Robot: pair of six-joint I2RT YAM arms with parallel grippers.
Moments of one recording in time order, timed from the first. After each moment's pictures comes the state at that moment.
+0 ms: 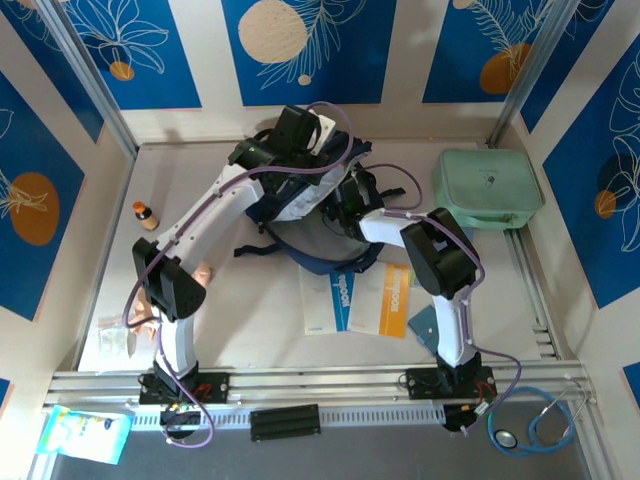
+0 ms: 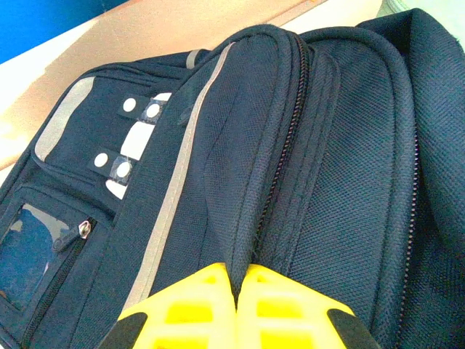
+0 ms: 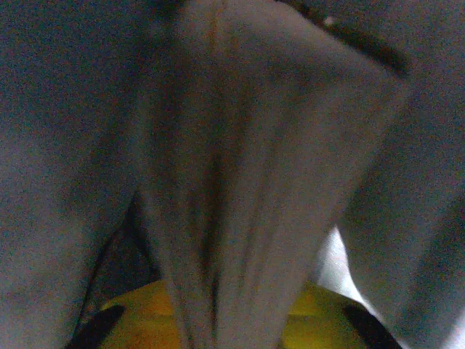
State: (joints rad) left arm -0.66 1.92 2.09 -0.88 -0.14 -0.02; right arm 0.55 2.08 1.30 0.32 0.00 1.20
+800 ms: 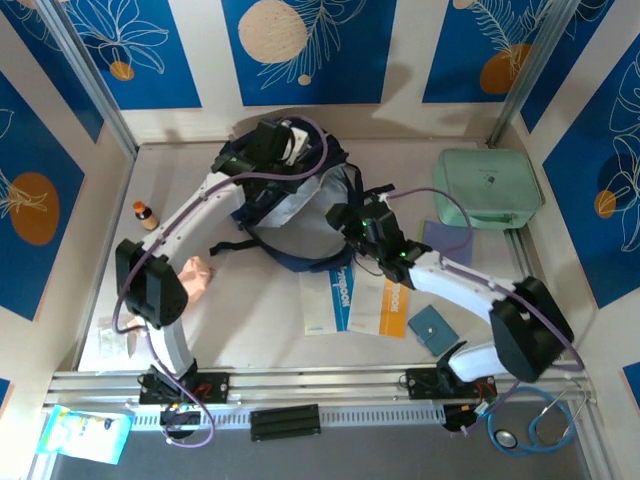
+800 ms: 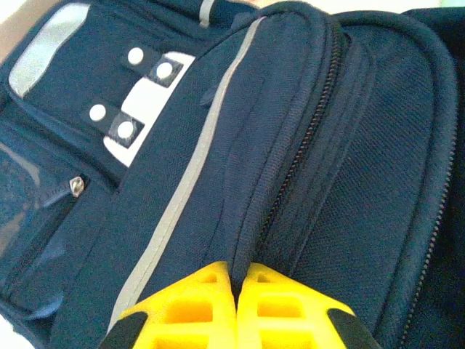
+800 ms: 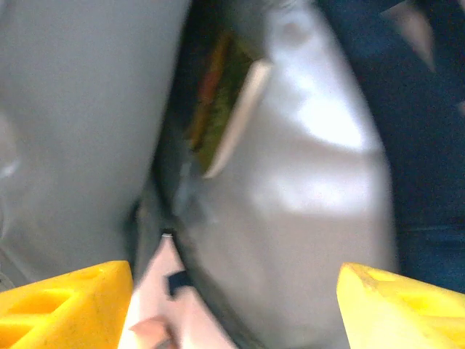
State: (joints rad) left arm -0.54 1.78 1.72 -0.72 -0.12 -0.02; right arm 0.65 1.34 0.77 0.05 0.12 1.13
